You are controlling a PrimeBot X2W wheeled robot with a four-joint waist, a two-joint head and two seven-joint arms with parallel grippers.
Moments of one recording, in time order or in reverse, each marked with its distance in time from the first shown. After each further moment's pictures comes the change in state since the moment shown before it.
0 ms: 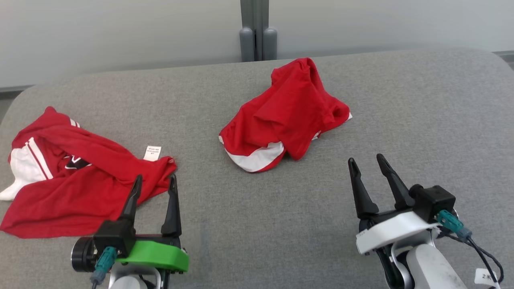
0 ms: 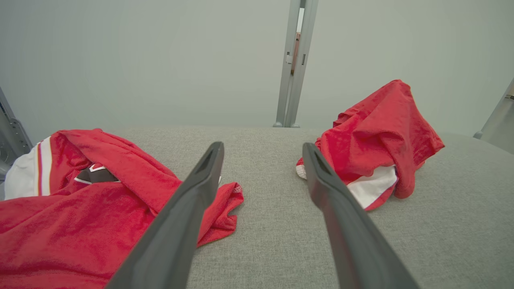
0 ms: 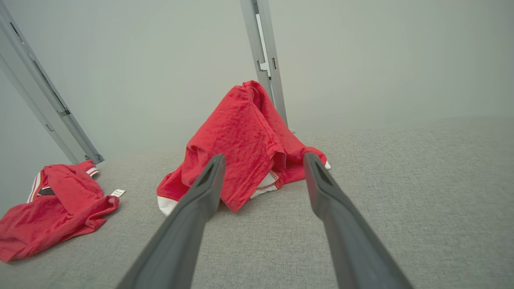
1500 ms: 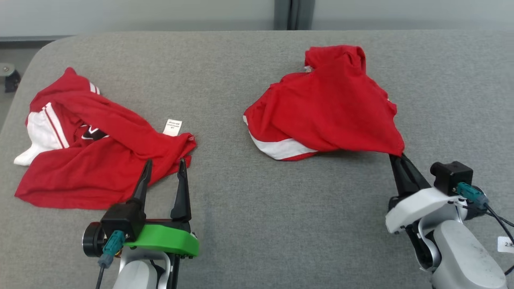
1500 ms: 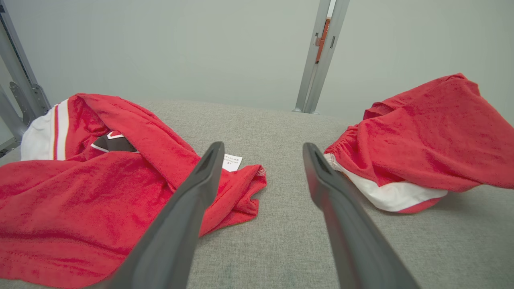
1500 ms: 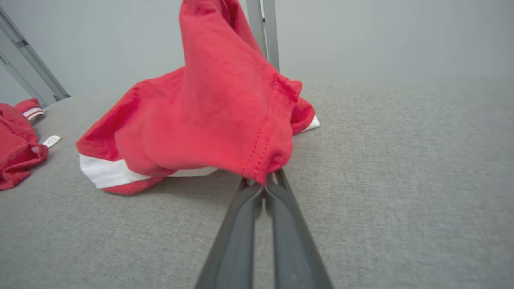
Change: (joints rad) left arm -0.085 -0.011 -0.058 0.035 -0.055 0.028 0.000; right arm -0.177 -0.140 0.018 0.268 0.068 0.000 0.000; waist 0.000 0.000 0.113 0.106
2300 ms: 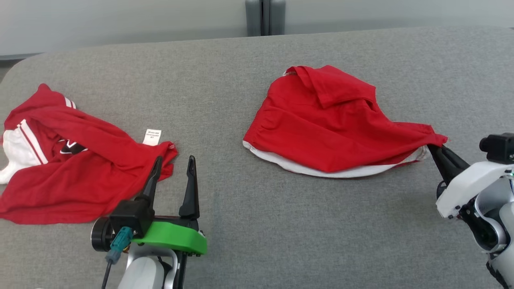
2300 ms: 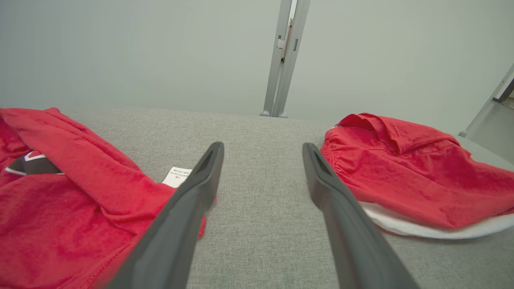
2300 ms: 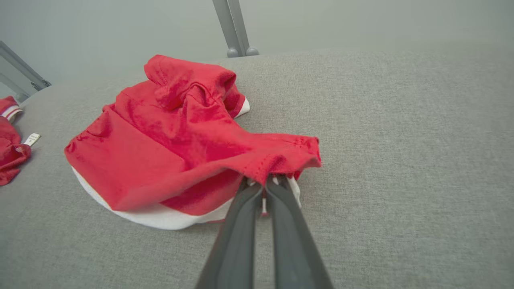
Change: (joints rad) left arm -0.013 0.000 -0.038 0.003 -0.017 0.000 0.000; right arm 0.038 -0.286 0.030 -0.215 0.323 0.000 0.334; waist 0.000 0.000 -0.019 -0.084
